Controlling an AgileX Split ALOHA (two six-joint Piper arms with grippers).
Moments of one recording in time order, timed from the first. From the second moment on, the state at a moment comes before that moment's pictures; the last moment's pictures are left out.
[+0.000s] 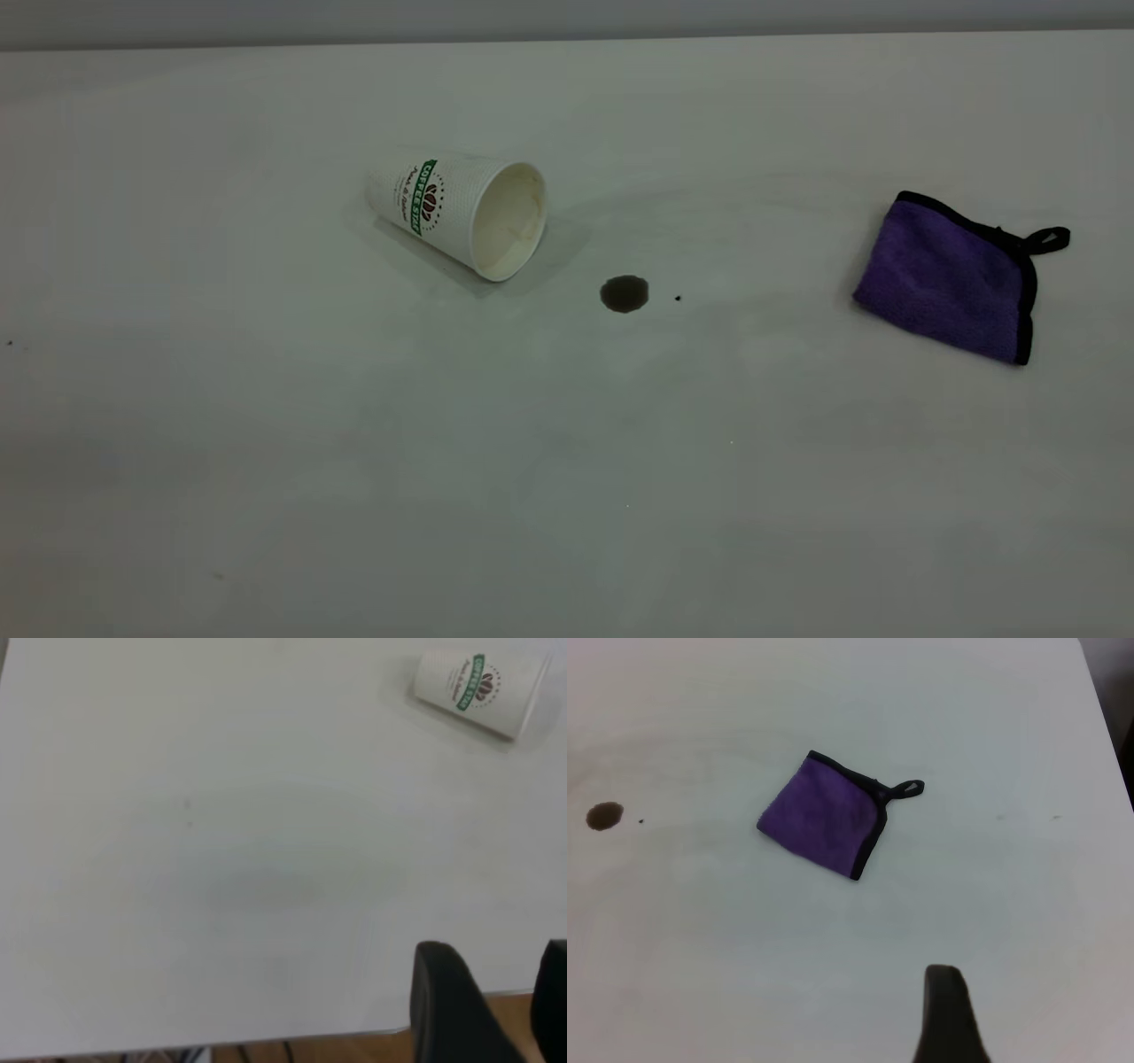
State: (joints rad) left arm 0.00 -0.02 -0.49 -0.06 1.13 0.04; right arm -0.04 -0.02 -0.47 0.02 1.14 -0.03
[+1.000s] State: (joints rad) left arm -0.06 1.16 -0.97 0.13 0.73 0.08; right arm -0.04 -0.02 -0.47 0.02 1.14 -0.03
